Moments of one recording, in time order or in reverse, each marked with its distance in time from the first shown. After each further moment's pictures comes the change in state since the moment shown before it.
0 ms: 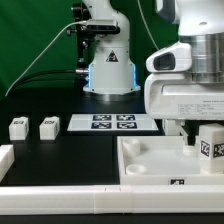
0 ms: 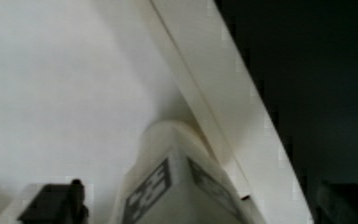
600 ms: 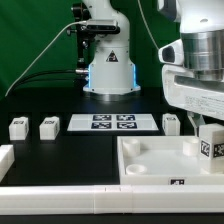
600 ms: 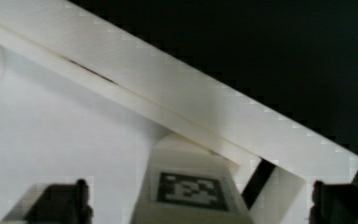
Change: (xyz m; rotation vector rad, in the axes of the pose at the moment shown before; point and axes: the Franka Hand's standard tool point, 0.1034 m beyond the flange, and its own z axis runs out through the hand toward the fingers) arm -0.002 -0.008 -0.003 0.016 -0.007 0.790
